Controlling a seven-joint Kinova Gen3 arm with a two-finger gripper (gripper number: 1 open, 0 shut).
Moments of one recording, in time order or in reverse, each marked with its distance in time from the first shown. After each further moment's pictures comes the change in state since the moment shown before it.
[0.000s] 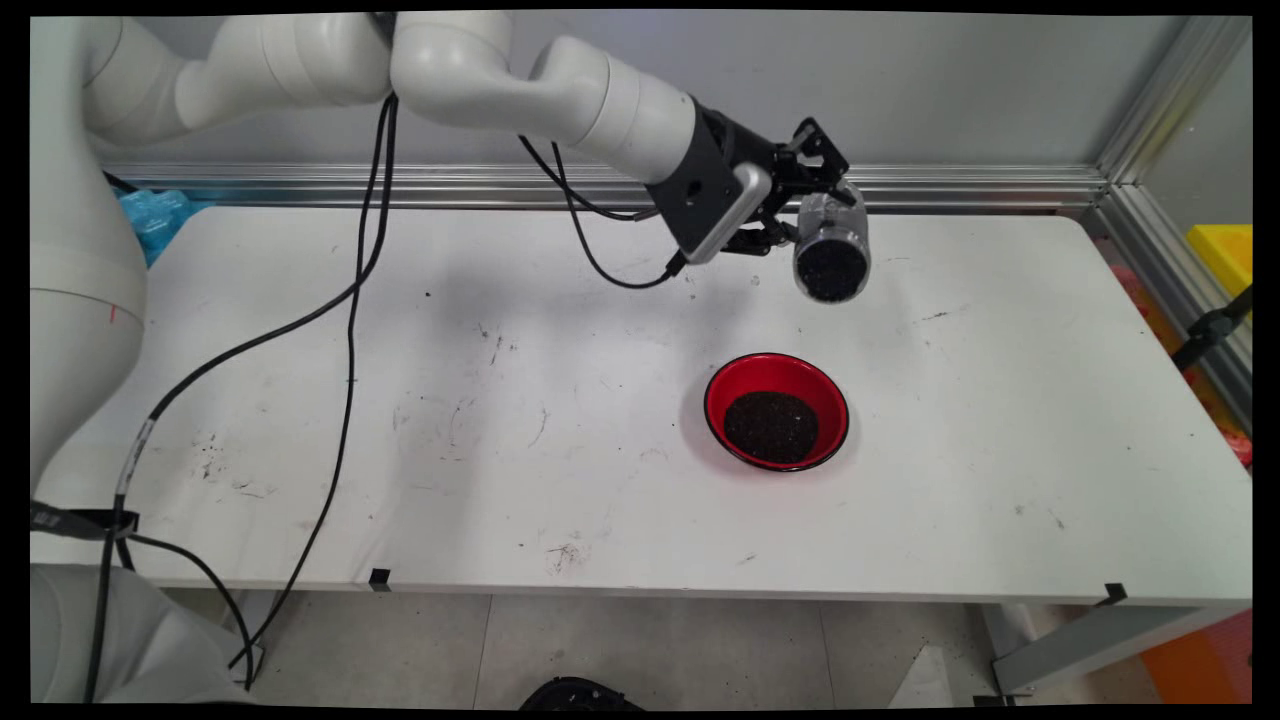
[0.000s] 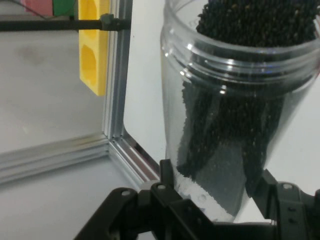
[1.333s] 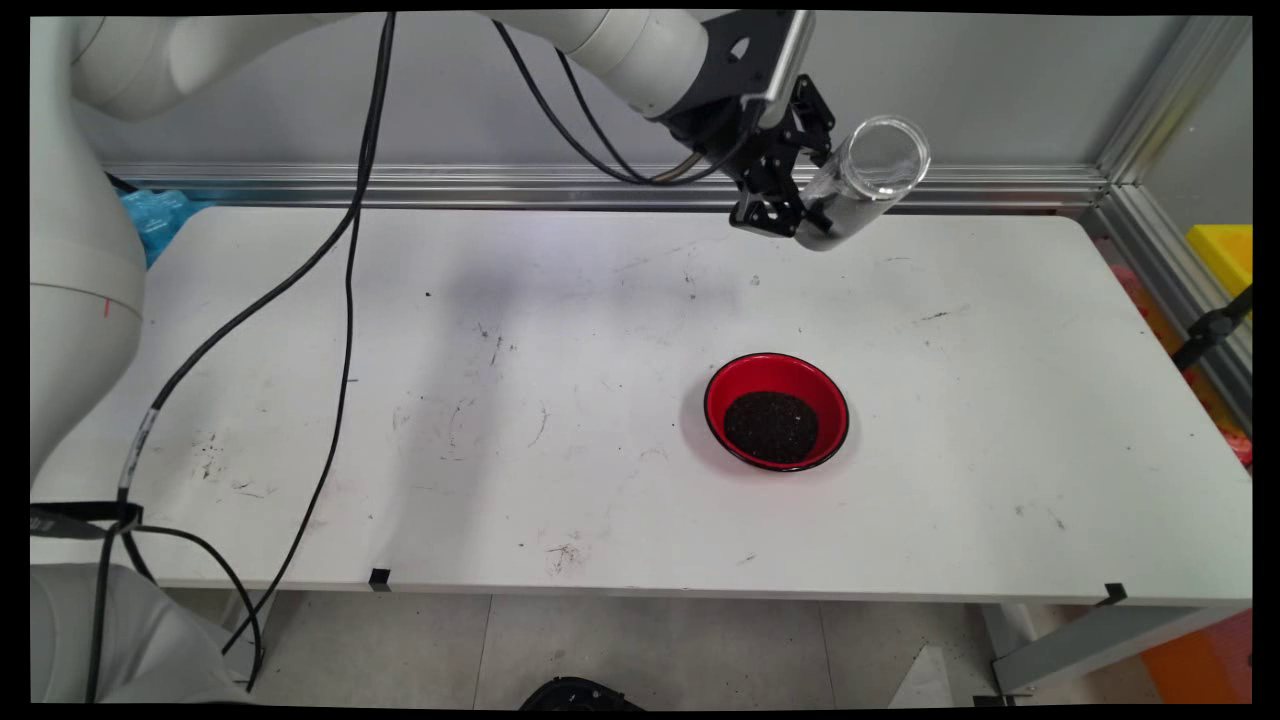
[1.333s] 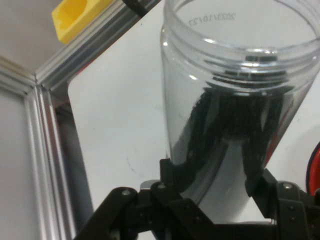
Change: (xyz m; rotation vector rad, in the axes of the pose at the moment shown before) arm -0.019 -0.050 -0.017 -0.154 0.038 -0.740
